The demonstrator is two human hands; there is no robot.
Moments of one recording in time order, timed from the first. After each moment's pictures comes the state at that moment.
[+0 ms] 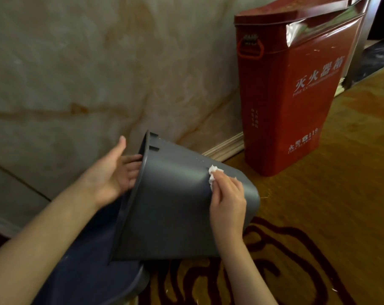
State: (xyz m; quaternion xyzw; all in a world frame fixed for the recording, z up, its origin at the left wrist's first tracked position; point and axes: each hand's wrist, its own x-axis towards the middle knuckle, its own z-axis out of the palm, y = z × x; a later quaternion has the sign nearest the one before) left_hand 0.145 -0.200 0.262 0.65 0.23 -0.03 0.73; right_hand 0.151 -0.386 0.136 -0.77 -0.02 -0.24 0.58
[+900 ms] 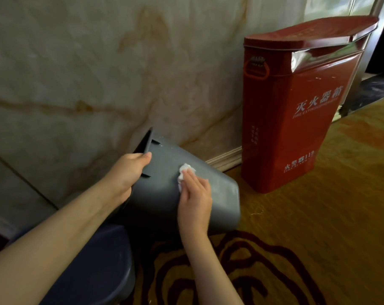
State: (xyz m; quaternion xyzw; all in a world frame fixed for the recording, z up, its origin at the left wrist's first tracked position) left_hand 0.162 -0.230 0.248 0.78 0.22 0.11 0.58; right_hand 0.165 -0.339 0.147 -0.75 -0.09 -0.20 0.62
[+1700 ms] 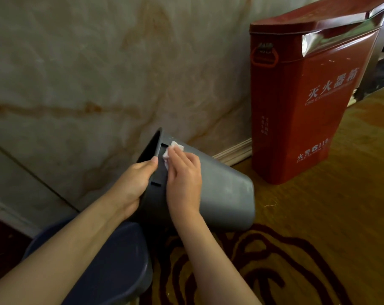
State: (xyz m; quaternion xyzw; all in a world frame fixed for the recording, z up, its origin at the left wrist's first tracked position) left_hand 0.138 -0.229 0.240 0.76 0.19 0.08 0.62; right_hand 0.168 -0.304 0.191 -0.73 -0.15 -0.28 0.61
